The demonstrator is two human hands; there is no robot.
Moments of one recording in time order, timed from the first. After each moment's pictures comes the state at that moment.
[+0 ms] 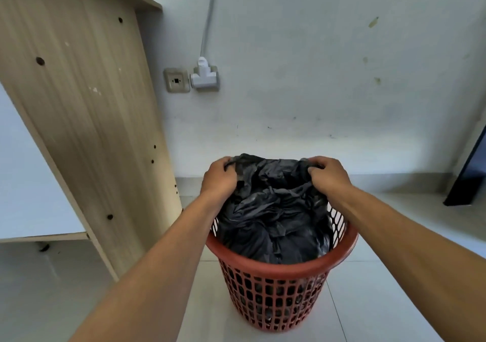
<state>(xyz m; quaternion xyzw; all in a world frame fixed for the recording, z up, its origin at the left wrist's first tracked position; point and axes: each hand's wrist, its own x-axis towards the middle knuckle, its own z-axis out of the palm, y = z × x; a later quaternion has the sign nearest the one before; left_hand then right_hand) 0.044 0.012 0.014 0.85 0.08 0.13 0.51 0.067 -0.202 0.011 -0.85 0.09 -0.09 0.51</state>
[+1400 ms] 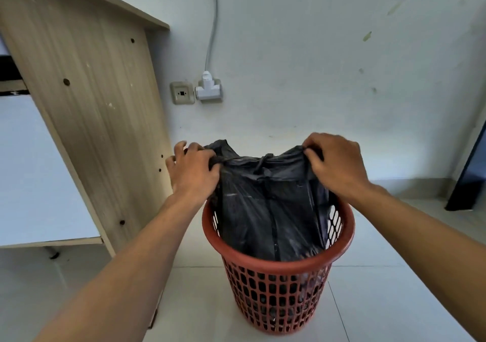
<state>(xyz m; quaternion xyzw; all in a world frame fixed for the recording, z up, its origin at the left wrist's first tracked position) 0.010 0.050 0.058 0.95 0.07 0.29 0.08 0.040 -0.215 0.057 -0.90 -0.15 -0.36 0.21</state>
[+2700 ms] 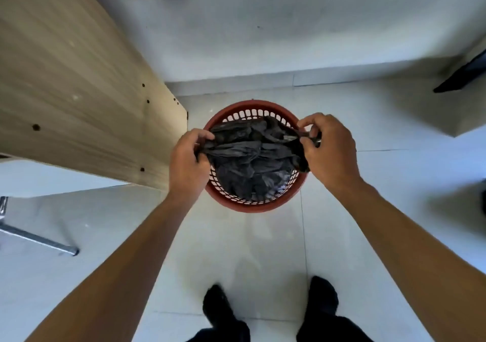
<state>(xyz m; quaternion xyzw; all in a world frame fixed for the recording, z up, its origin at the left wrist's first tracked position) -0.035 -0.004 0.170 0.90 0.11 0.06 0.41 -0.001 -0.249 0.177 -0.93 0.02 -0.01 0.38</state>
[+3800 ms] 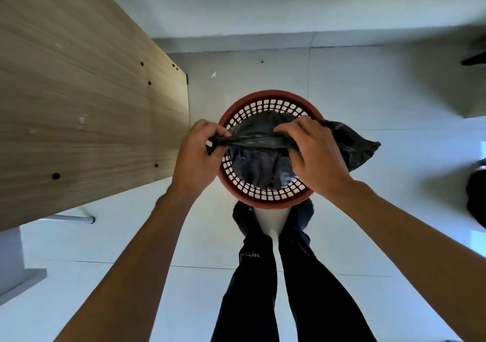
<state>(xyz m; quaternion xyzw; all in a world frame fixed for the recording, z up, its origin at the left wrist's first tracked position) 0.046 0.050 0.203 0.89 0.11 -0.11 0.43 0.066 -0.176 0.182 -0.94 -0.17 0.11 0.27</state>
